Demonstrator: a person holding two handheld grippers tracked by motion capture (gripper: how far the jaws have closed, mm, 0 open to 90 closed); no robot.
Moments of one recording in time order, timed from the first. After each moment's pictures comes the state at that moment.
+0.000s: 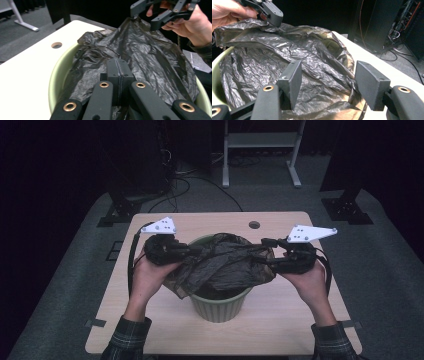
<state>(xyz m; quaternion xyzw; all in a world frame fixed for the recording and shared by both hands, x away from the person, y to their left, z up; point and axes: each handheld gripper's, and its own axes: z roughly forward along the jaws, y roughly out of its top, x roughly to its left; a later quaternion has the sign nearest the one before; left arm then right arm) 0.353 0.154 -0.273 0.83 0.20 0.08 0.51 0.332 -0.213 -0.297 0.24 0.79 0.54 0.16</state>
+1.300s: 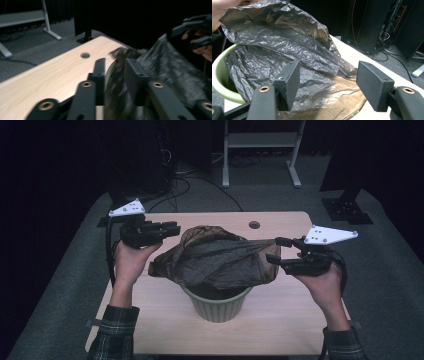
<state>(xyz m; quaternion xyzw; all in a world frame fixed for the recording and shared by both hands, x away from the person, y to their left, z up) 0.377 0.204 -0.252 0.77 0.27 0.12 0.56 0.320 -0.239 -0.291 0.25 0.78 0.55 0.18</state>
